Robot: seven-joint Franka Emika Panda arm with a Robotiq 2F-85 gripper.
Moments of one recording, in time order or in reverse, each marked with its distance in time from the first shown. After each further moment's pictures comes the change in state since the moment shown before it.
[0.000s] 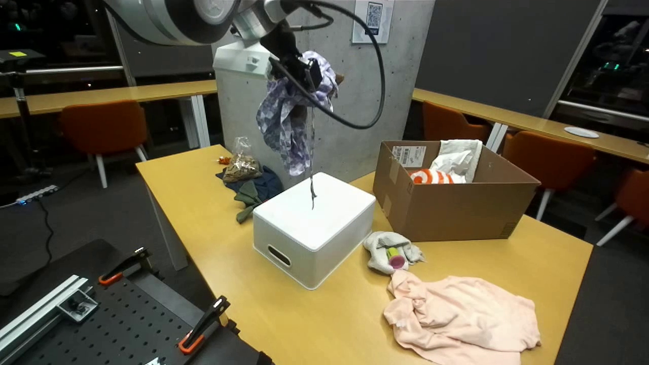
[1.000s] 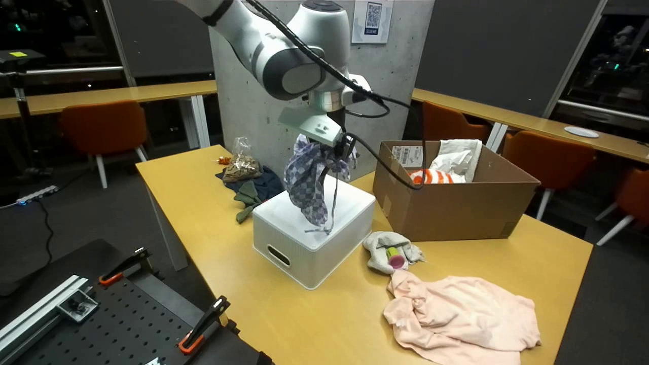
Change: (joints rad) arm -0.311 0.483 0.205 0.463 0.473 -0.407 -0.465
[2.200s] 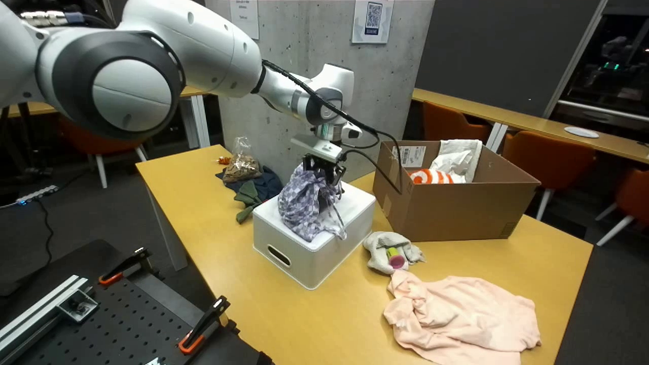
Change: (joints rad) arm -0.033 0.621 0.114 0.847 -0.262 -0.549 0.240
